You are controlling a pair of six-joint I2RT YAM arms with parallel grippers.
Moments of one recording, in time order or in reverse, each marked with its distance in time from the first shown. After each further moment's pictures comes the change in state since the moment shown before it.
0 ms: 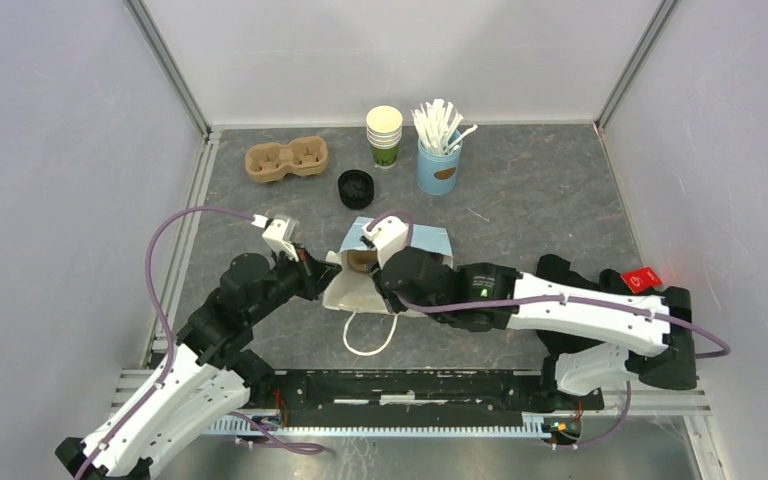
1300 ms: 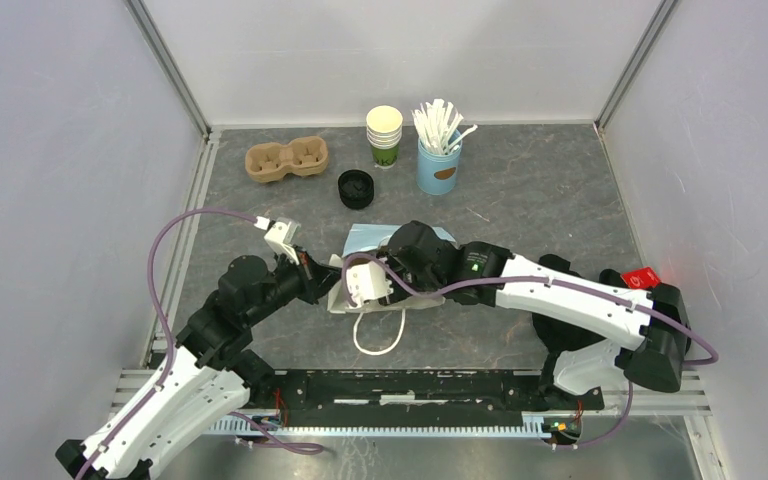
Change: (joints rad) left arm 0.000 -0.017 -0.007 0.011 0.071 -0.014; right arm -0.171 0.065 -0.044 -0.008 -0.321 -1.249
